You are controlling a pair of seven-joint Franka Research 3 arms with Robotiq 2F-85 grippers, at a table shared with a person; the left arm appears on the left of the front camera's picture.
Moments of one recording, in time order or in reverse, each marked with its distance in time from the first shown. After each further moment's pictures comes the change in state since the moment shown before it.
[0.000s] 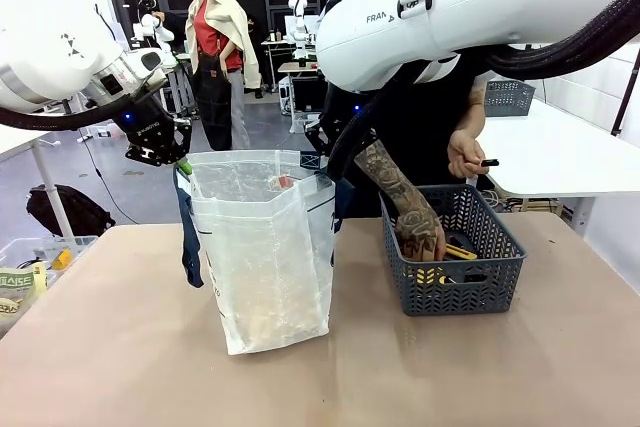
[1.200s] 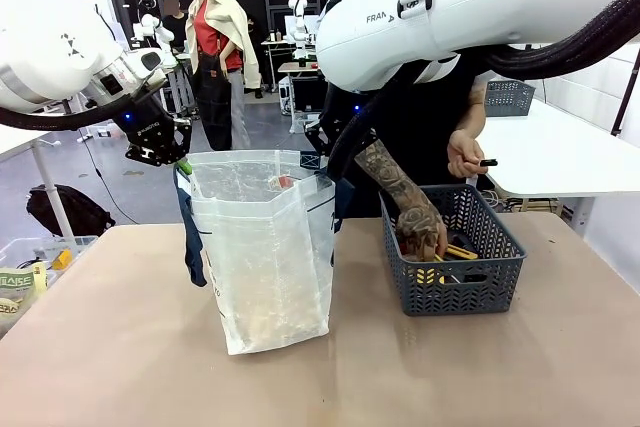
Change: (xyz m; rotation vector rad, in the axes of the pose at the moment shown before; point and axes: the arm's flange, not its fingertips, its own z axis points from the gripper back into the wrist) left arm 0.000 0.000 0.000 0.000 0.000 0.000; right arm 0.000 0.000 0.000 0.000 0.000 0.000
